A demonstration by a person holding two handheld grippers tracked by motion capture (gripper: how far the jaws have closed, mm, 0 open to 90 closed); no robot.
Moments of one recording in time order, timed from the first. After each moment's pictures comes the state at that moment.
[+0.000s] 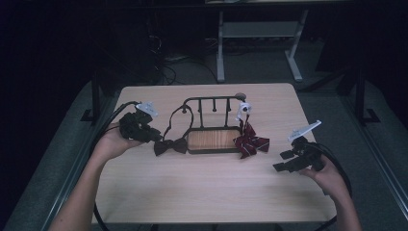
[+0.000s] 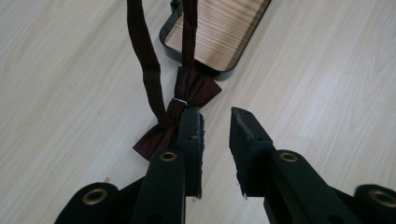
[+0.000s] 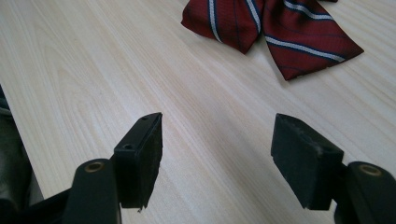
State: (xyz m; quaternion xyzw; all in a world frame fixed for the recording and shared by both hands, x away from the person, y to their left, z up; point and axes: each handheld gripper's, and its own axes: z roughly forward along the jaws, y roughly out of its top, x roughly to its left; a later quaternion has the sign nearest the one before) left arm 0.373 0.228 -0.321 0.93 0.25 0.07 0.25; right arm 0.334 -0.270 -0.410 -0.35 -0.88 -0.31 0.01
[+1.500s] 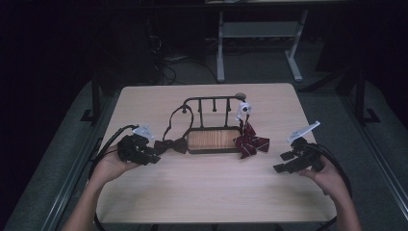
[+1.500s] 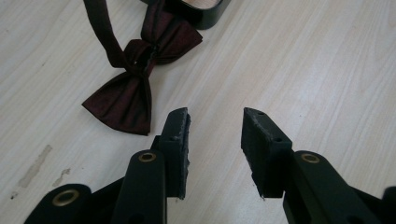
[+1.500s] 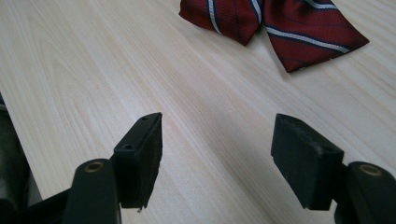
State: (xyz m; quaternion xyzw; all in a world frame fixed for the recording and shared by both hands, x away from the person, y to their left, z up) left arm 0.344 0.247 -0.379 0.93 0.25 0.05 0.25; right arm 0.334 -0.270 -0.414 -0.36 -0.89 -0.30 0.01
